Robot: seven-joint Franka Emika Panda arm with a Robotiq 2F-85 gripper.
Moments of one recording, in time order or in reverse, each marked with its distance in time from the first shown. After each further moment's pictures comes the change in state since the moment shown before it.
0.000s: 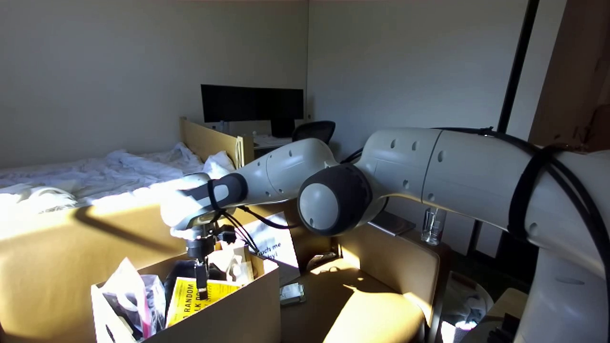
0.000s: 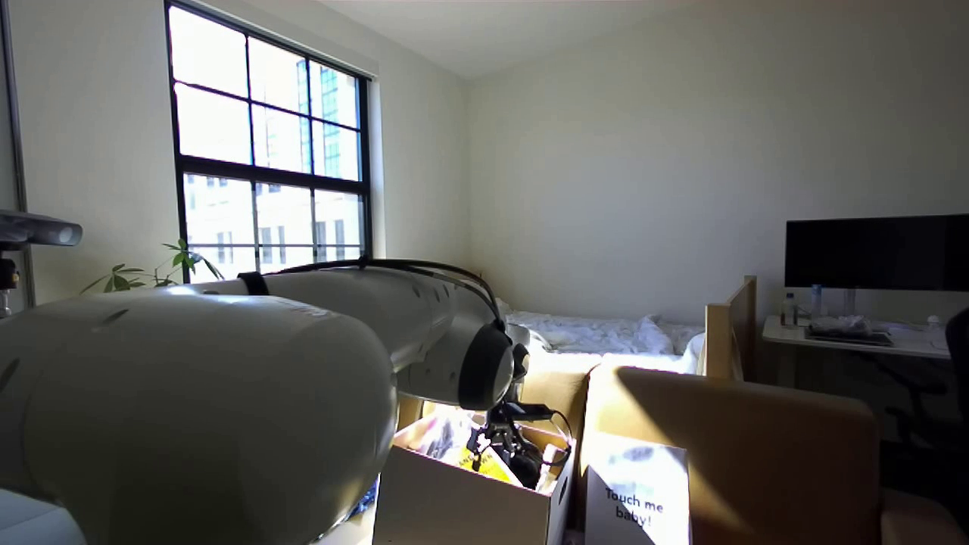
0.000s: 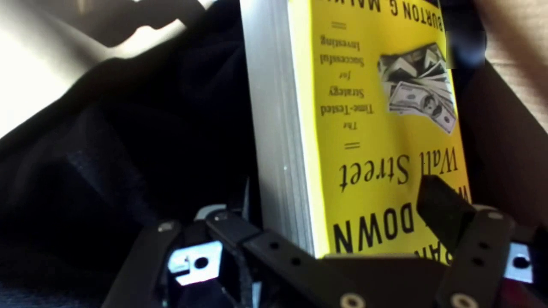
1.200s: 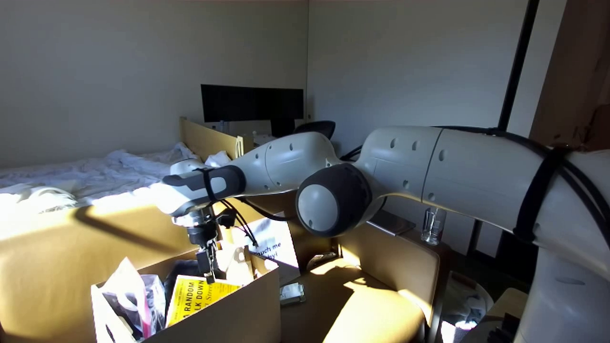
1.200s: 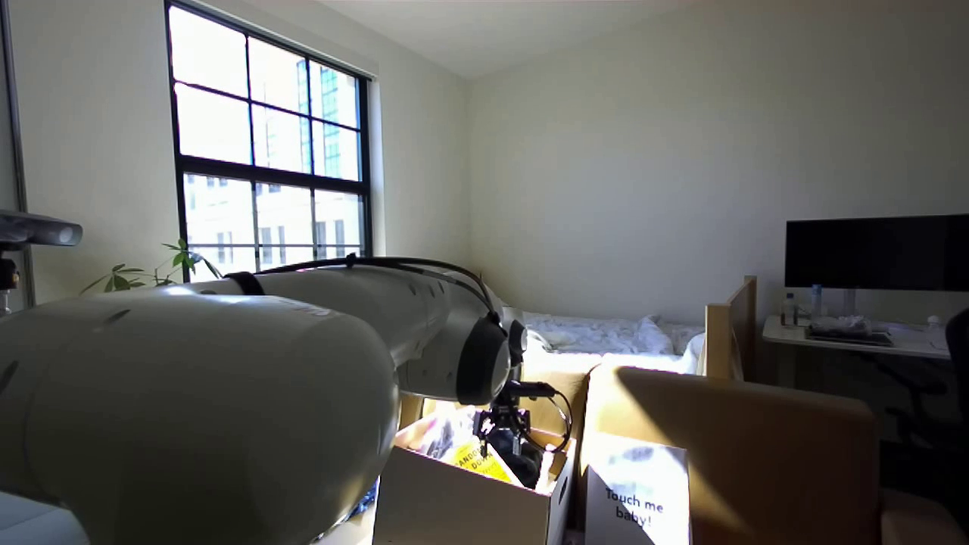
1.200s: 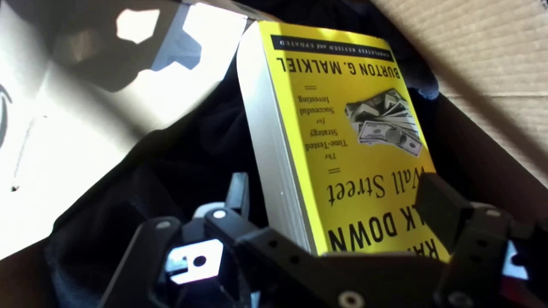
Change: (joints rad) arm 0.024 -0.012 -0.034 0.103 -0.093 -0.176 0.147
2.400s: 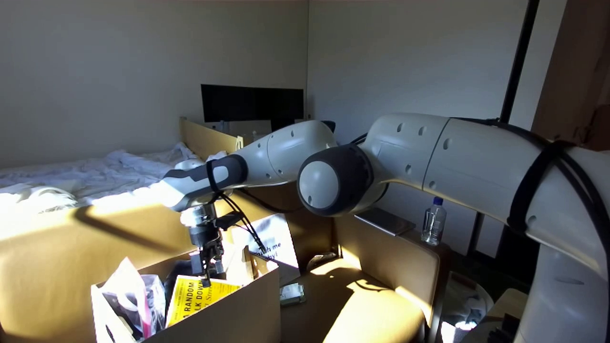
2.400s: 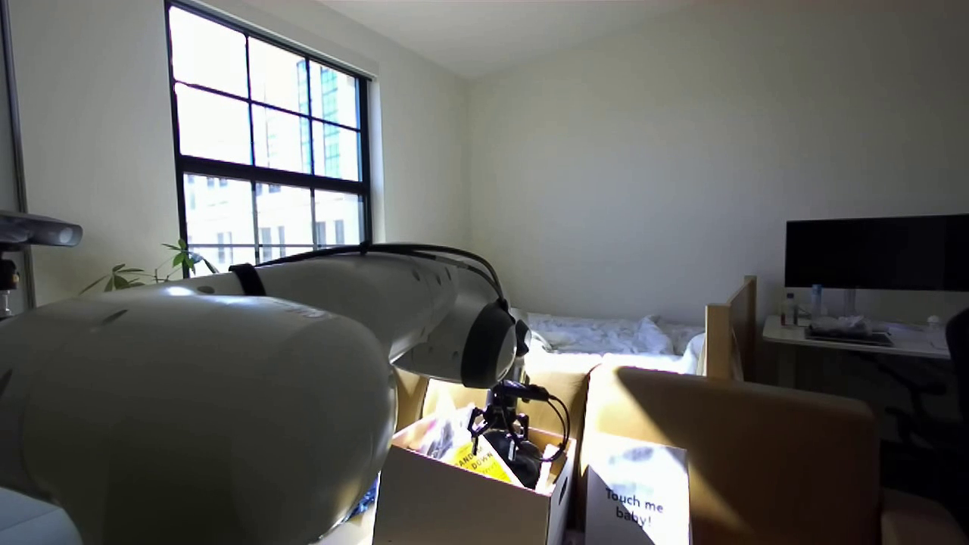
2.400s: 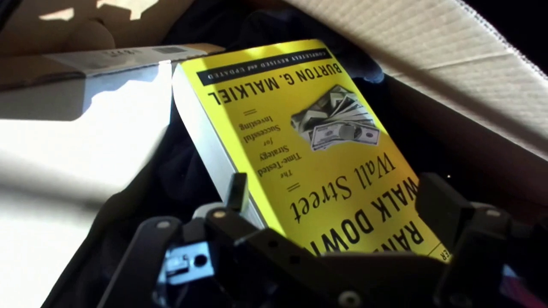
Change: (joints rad) arm -0.041 -0.076 0.063 -0.137 0.014 -0.016 0.266
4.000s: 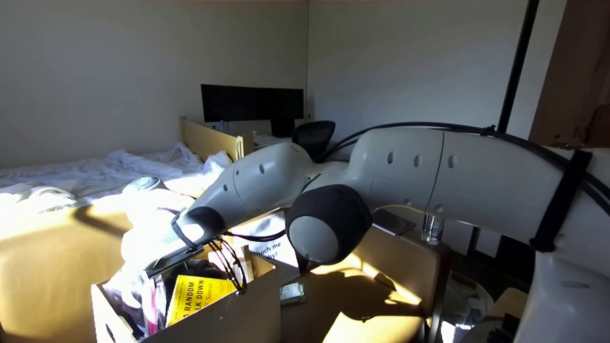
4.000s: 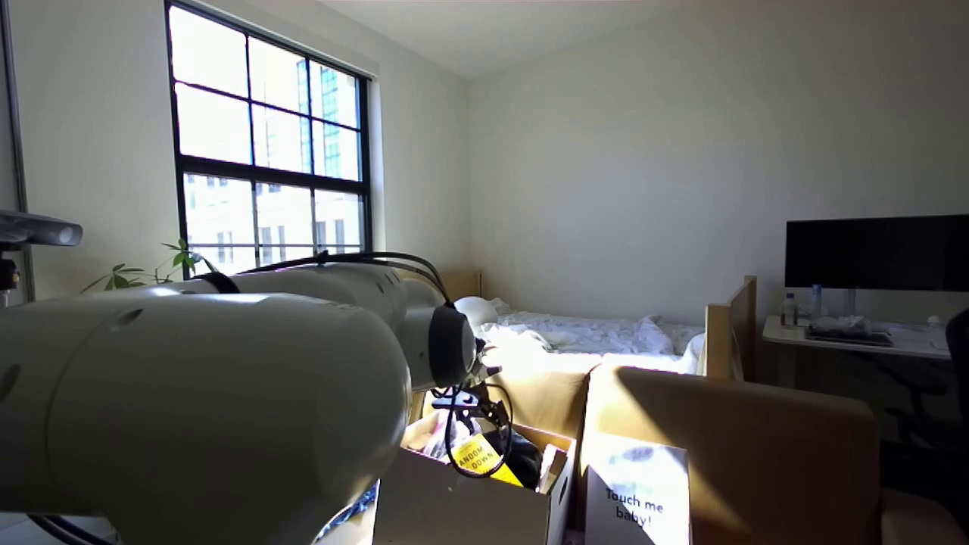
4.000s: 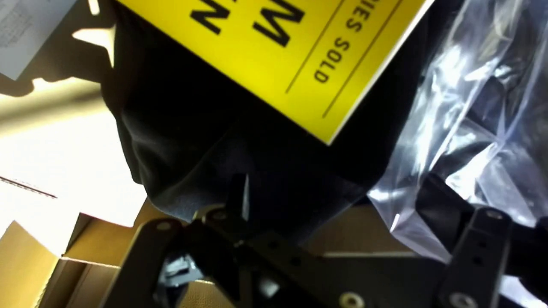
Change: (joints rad) arm 0.245 0.069 -0.285 -0.001 -0.083 0.608 1.020
